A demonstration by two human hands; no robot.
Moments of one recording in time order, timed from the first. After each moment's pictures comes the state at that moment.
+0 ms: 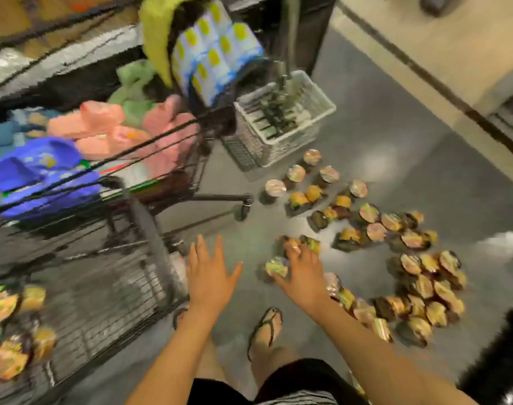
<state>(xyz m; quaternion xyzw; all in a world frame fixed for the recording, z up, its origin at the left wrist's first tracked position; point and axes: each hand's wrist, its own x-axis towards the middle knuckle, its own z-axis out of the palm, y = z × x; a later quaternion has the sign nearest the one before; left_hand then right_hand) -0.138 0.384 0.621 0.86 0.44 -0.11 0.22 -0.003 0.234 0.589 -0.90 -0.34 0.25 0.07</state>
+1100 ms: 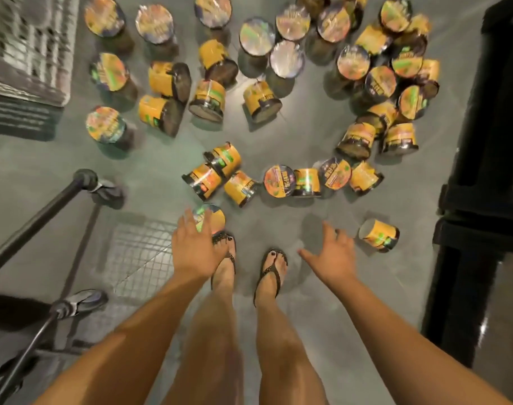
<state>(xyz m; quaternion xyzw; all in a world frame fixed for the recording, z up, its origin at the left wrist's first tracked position) 0.071 0.271 0.236 0.92 0.04 -0.39 0.06 0.044 0.007 0.273 -0.87 0.25 0.41 0.12</state>
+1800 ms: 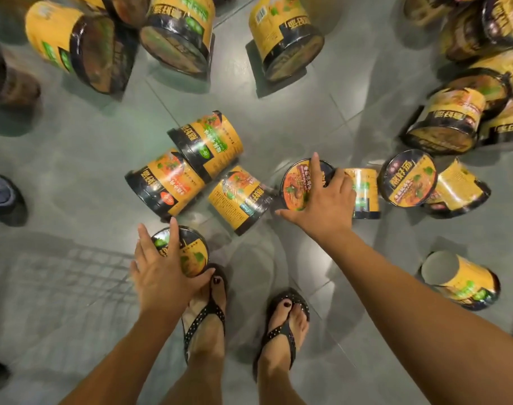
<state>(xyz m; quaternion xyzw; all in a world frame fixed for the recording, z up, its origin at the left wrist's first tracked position) 0.040 0.290 -0.054 0.93 0.14 -0.33 0.07 0.145 0.019 -0.052 -0.94 0.14 0.32 0.03</state>
